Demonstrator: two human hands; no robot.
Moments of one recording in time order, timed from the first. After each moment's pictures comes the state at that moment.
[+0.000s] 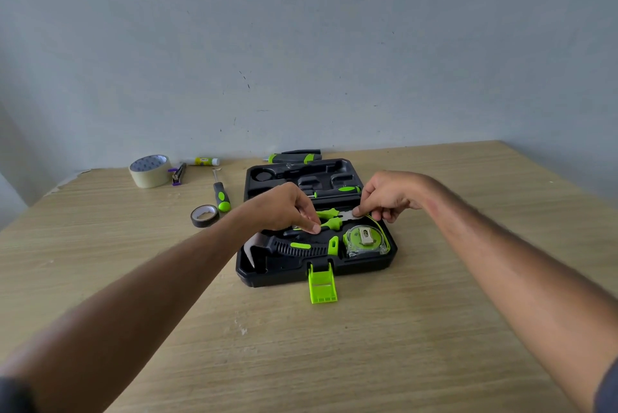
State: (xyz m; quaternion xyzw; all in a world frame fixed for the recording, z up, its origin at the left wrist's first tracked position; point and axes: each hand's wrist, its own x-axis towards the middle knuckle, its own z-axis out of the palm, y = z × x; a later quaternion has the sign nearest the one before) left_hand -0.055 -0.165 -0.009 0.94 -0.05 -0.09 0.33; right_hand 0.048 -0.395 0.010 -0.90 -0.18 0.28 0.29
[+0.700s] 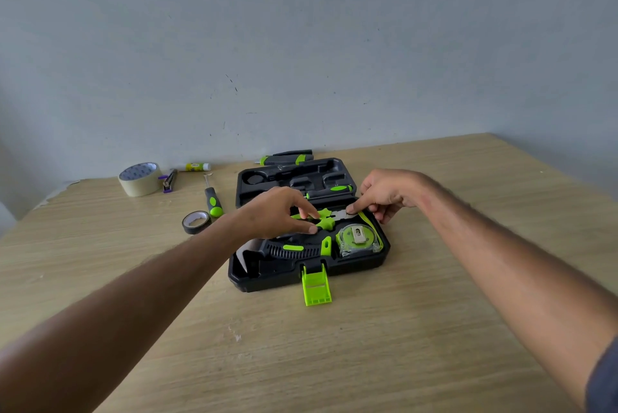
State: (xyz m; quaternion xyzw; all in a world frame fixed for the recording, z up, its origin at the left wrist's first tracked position) left_hand -0.051 -0.165 -0.012 0.97 -0.14 -0.02 0.20; right_hand 0.056 -0.403 0.004 -0.89 -0.16 0.28 0.31
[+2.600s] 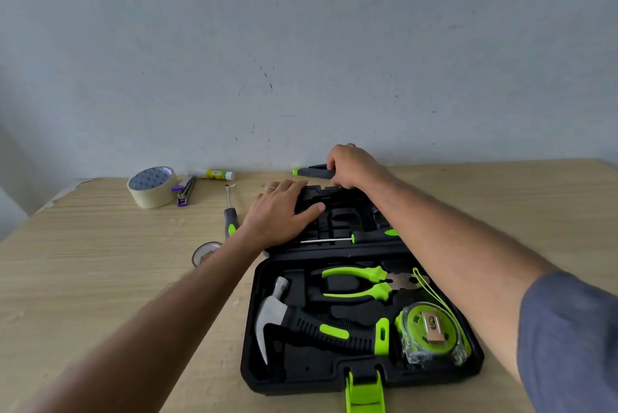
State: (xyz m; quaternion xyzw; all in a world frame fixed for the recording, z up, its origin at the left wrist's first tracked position) left_hand 0.031 -0.085 -0.049 0.98 0.07 0.10 0.14; right_hand 0.186 -0.211 -0.013 -0.94 -0.31 0.00 0.11
